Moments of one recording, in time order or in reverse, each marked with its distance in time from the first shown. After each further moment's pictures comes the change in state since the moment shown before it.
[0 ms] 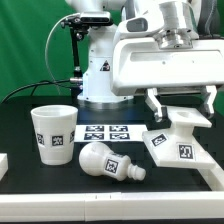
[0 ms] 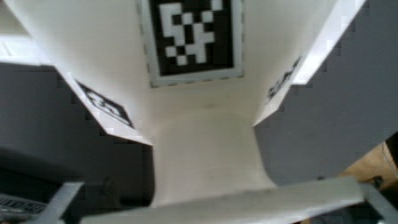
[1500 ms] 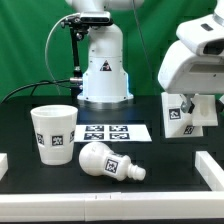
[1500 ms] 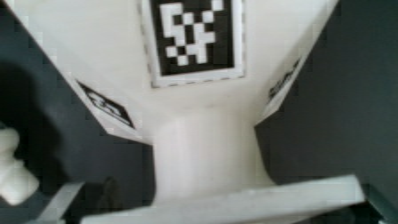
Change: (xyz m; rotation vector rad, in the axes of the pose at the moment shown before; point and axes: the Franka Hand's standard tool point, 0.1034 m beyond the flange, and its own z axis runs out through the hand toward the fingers) arm -0.075 -0.075 -0.038 -0.011 -0.955 -0.187
